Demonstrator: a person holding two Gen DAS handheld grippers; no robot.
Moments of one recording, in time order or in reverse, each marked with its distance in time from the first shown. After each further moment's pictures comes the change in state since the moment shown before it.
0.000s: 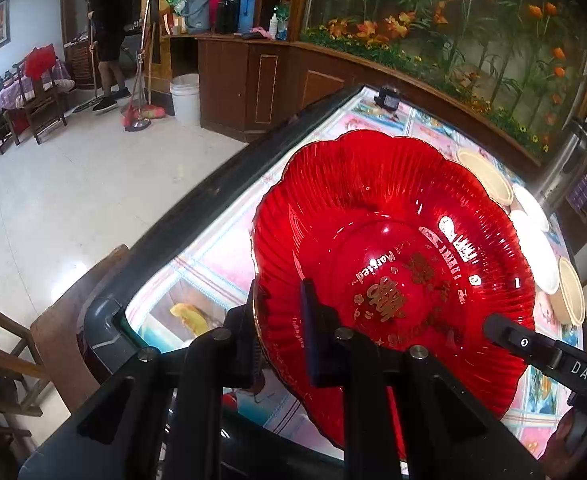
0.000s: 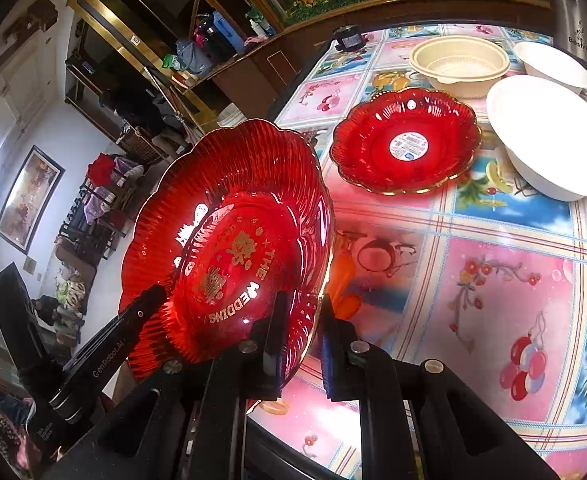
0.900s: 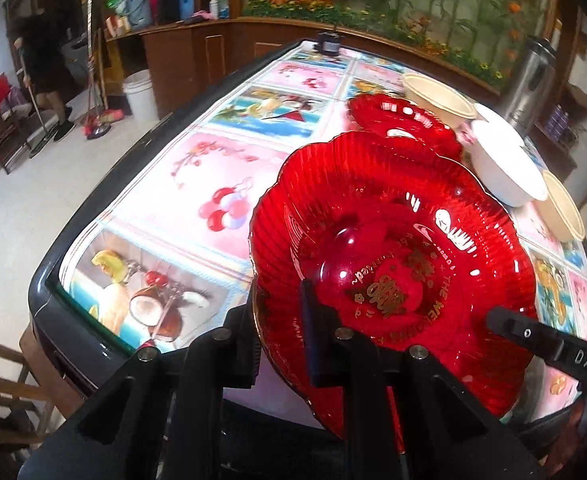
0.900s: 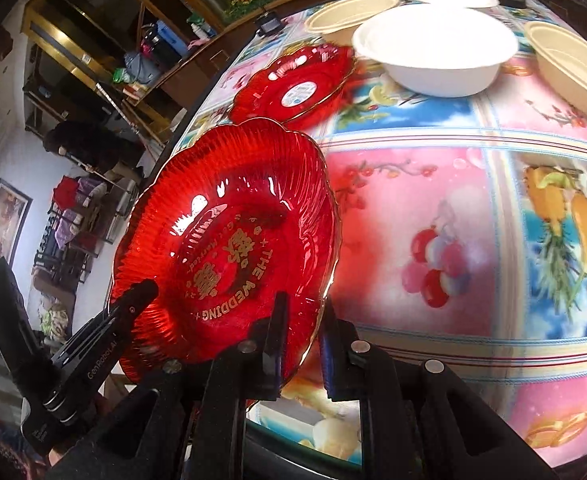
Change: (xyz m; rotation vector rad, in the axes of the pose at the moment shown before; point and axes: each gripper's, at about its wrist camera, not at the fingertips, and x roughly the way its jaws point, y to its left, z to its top) left arm 0.016 -0.050 -0.047 0.168 0.074 -0.062; right arm -0.019 -0.055 -0.061 0.129 0.014 -0.107
